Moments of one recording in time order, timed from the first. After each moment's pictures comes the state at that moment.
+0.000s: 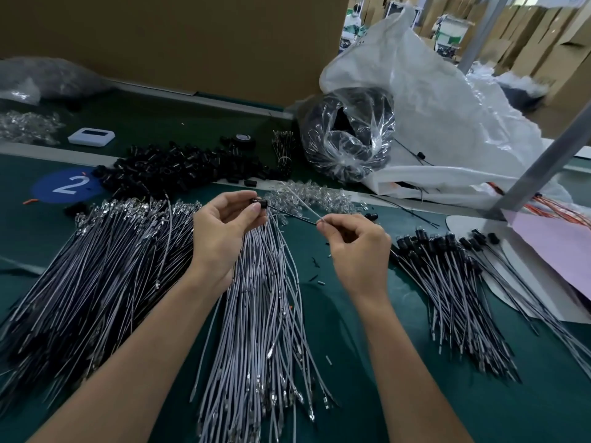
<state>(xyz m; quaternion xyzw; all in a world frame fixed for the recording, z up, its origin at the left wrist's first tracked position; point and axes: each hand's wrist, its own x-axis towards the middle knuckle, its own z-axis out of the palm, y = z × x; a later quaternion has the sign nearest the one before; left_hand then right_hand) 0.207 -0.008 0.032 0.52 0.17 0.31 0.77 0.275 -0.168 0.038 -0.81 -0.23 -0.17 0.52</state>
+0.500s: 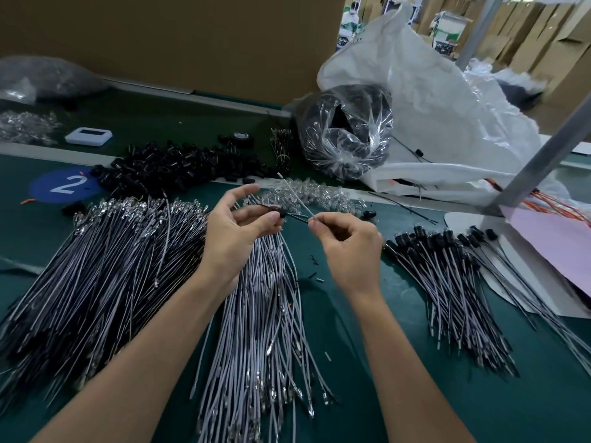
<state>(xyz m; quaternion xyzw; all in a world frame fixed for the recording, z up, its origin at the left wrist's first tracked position) 0.210 -0.018 0.030 0.56 0.13 0.28 0.77 0.271 -0.163 0.036 -0.79 -0.22 -0.13 0.55</state>
